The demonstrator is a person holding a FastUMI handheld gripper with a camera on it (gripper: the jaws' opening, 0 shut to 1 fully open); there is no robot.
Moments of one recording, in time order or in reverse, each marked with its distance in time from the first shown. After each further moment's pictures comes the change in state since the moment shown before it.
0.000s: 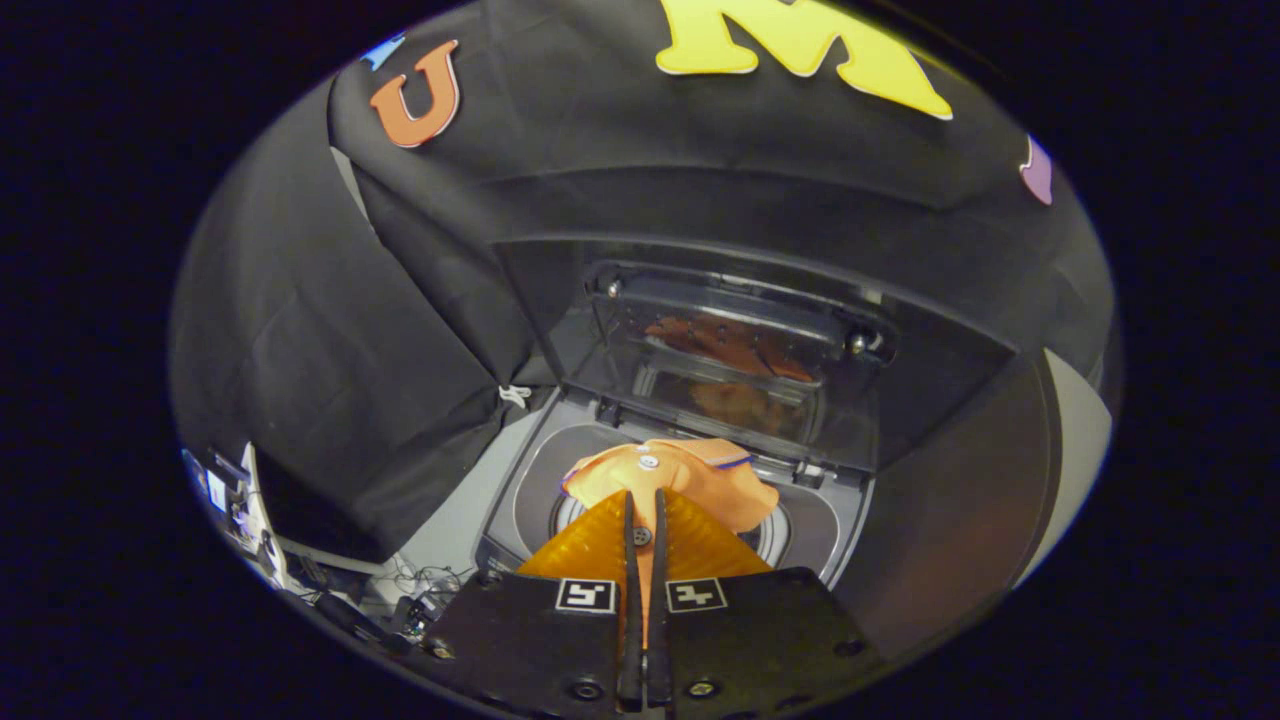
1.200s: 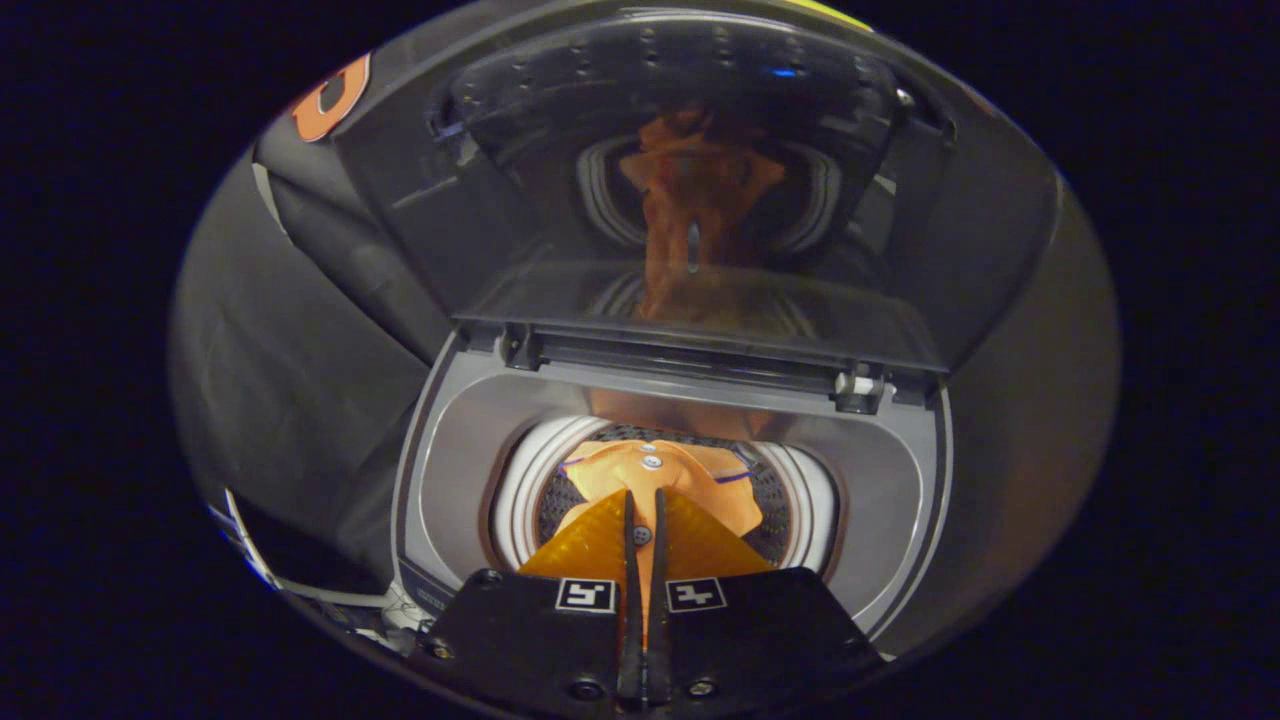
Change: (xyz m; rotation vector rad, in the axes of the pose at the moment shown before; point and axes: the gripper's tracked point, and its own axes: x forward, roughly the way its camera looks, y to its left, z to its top) arm 0.118 -0.025 -0.065 0.192 0.060 -0.117
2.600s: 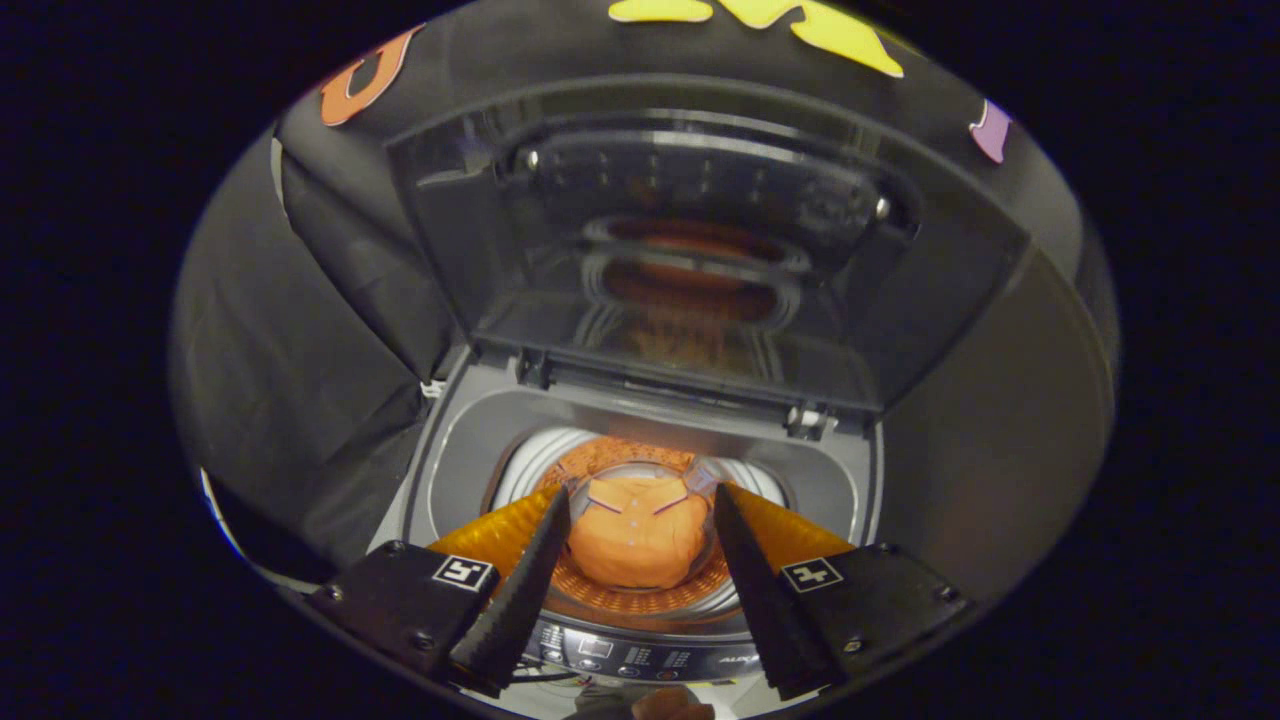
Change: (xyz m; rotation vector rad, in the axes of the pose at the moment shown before) arm -0.073 0.012 0.031 -0.093 -0.098 -0.106
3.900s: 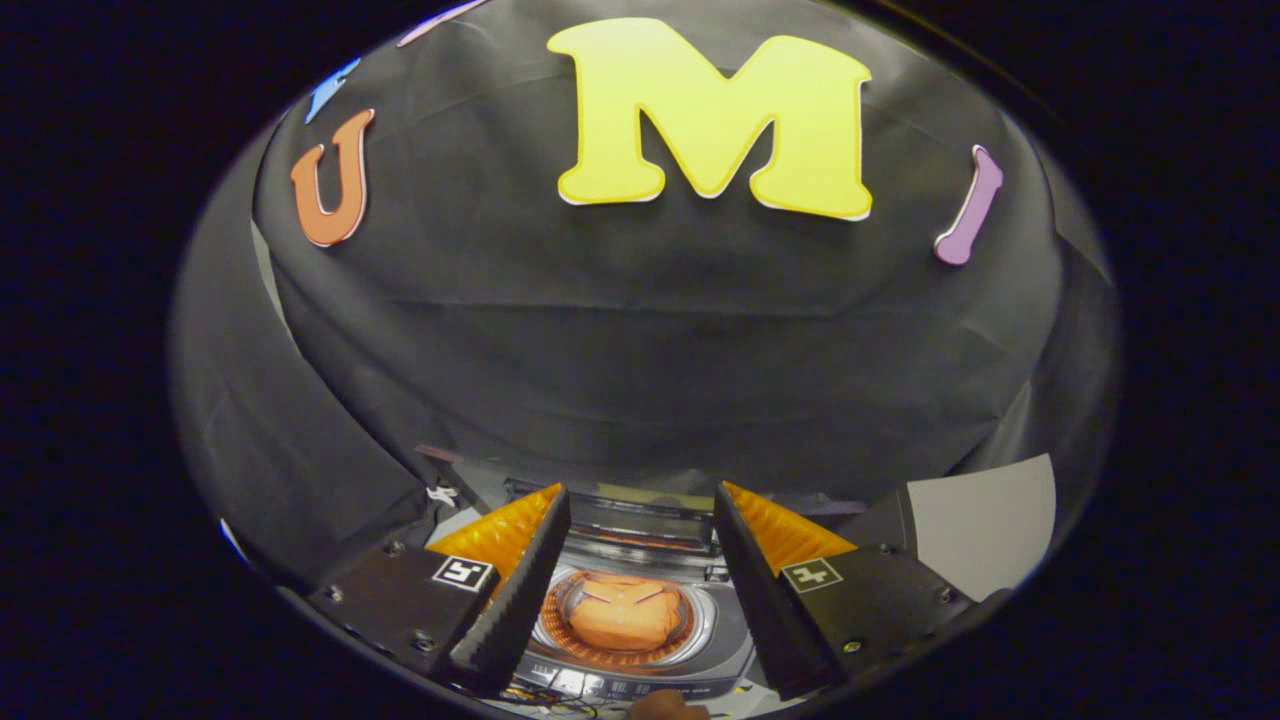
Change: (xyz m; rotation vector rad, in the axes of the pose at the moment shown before) arm -0.101 -0.027 0.182 0.040 -0.233 -0.010
